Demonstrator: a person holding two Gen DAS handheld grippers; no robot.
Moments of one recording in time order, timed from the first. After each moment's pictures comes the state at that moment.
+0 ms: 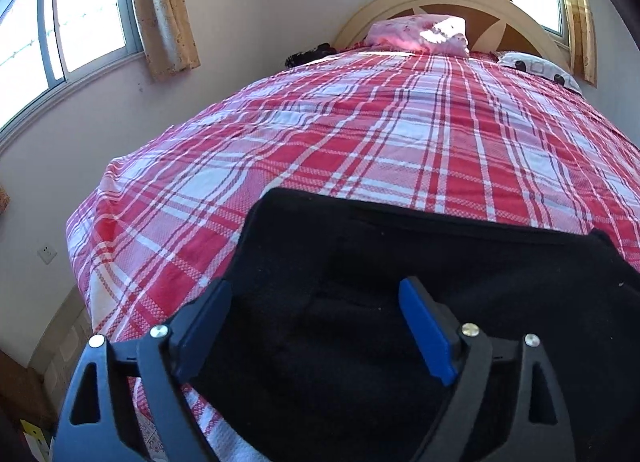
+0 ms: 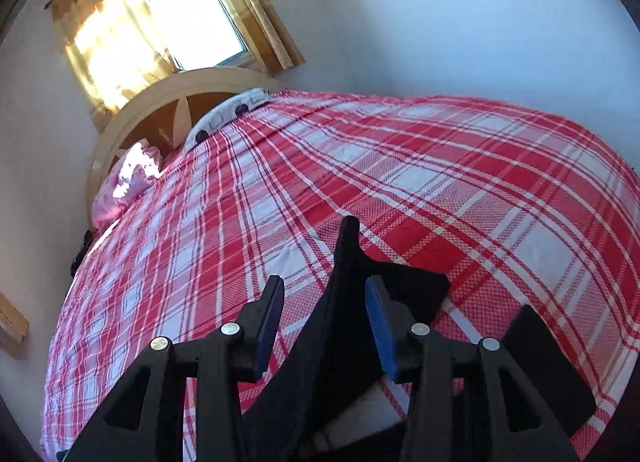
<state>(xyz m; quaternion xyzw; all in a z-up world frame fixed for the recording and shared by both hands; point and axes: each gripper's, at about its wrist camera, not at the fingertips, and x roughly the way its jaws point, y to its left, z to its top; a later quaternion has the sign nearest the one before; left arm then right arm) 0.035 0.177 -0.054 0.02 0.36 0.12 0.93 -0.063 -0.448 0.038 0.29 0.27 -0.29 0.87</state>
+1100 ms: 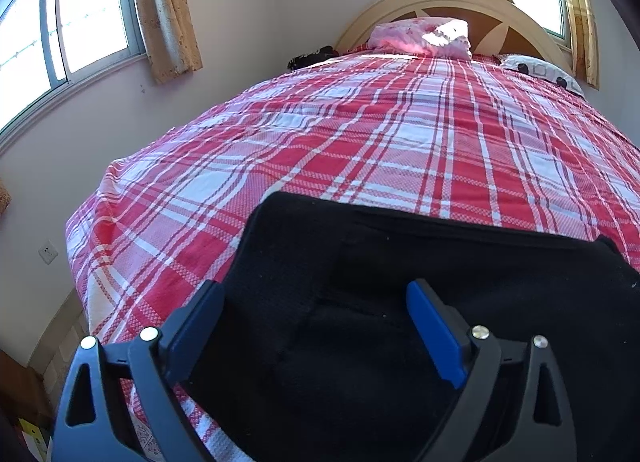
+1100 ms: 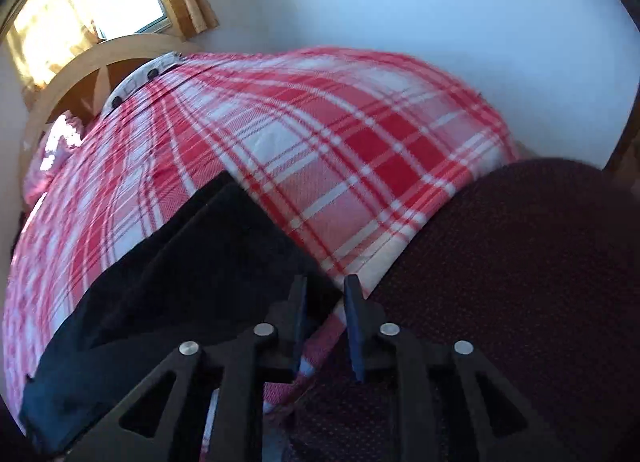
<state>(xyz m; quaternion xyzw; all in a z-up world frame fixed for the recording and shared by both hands) 0.041 0.178 -0.056 0.02 0.35 0.12 0.93 -0.249 -0.453 0.030 0.26 0.35 -0.42 0.80</state>
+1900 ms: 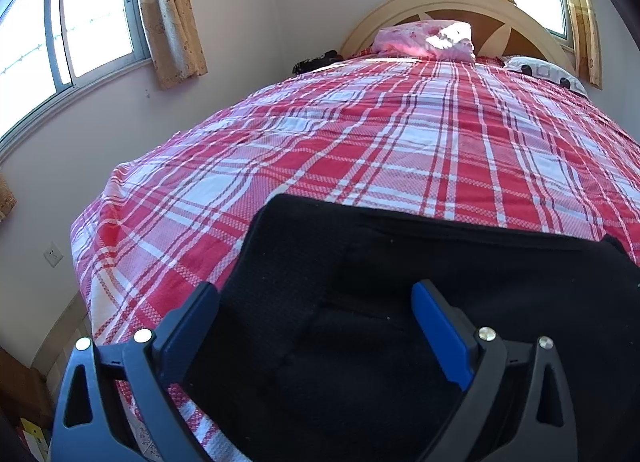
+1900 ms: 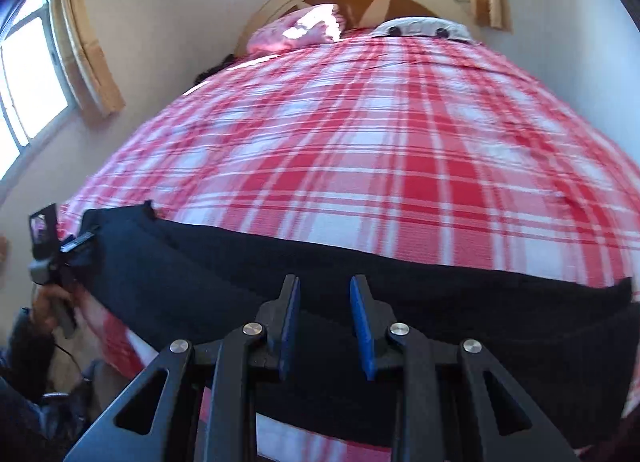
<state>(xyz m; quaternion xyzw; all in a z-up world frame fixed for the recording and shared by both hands) 0.040 0.177 -0.057 0.02 0.34 0.13 0.93 -0.089 -0.275 0.032 0.09 0.41 0.03 0.91</state>
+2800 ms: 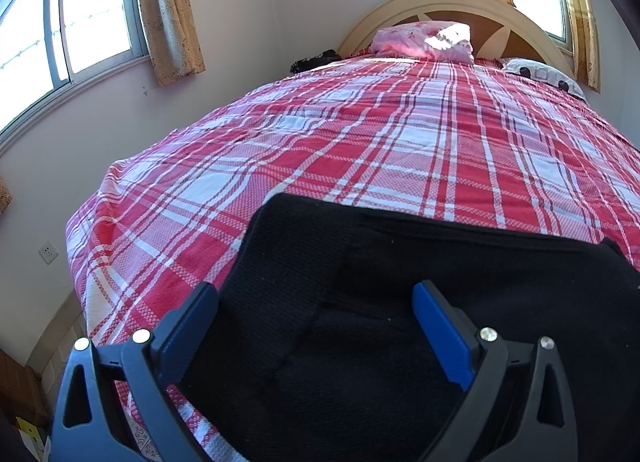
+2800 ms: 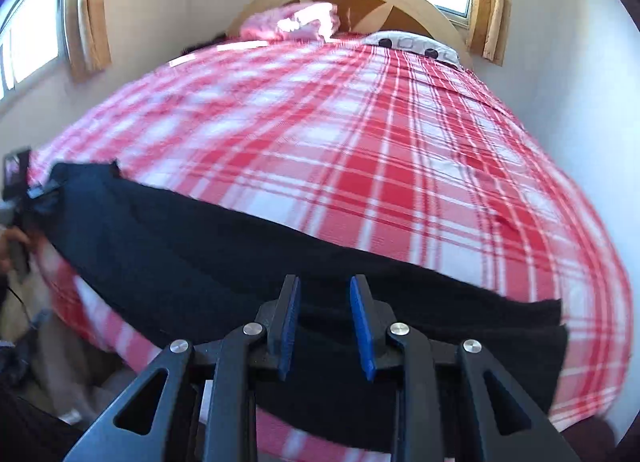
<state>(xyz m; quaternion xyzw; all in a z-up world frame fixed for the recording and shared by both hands) 0.041 0.180 -0.059 0.02 0.34 0.13 0.93 -0.114 -0.289 0.037 -0.05 0.43 -0.03 0.90</state>
